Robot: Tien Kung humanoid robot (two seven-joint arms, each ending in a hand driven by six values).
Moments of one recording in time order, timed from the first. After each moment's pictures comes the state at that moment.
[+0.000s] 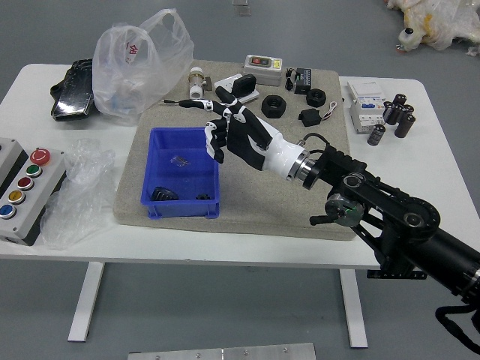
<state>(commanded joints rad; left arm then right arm) -0.18 0.15 -0.57 -0.29 0.61 0.08 0.12 0.70 -0.17 0.68 1.13 -0.60 0.29 0.25</state>
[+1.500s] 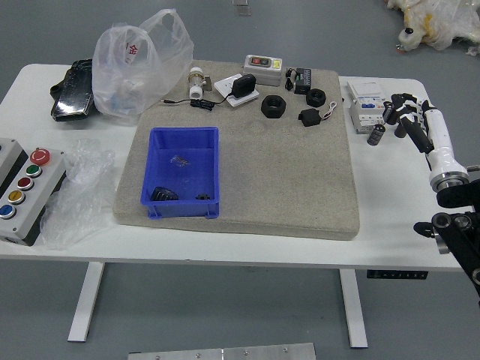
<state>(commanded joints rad) -0.18 0.15 -0.50 -0.28 0.52 0.09 0.08 0.26 -0.34 1.28 1.27 -1.56 -0.35 -0.04</state>
